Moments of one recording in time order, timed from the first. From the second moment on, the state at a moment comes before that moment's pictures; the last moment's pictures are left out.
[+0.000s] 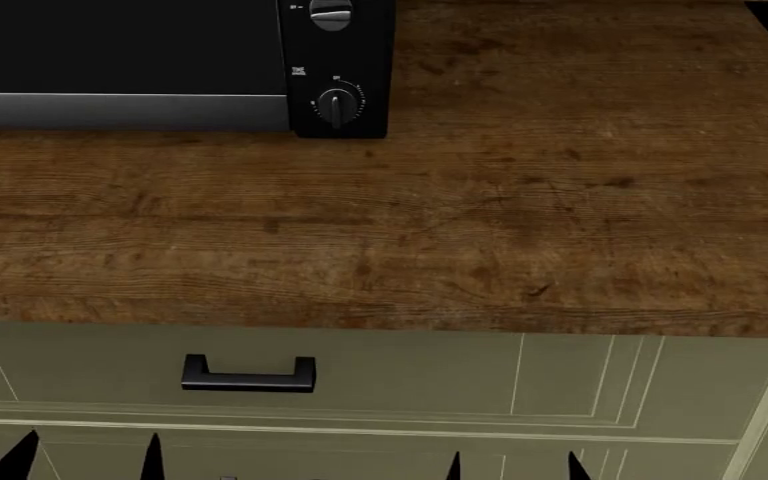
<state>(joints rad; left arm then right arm) 0.00 -0.09 0.08 0.10 -0.10 -0.07 -0.09 0.01 0.10 -0.12 -0.04 0.05 0.03 0.11</state>
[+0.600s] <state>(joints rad) -0.03 -0.25 0.15 0.68 -0.19 -0.69 -0.03 0.20 0.19 -0.13 -0.63 0.05 0.73 0.08</state>
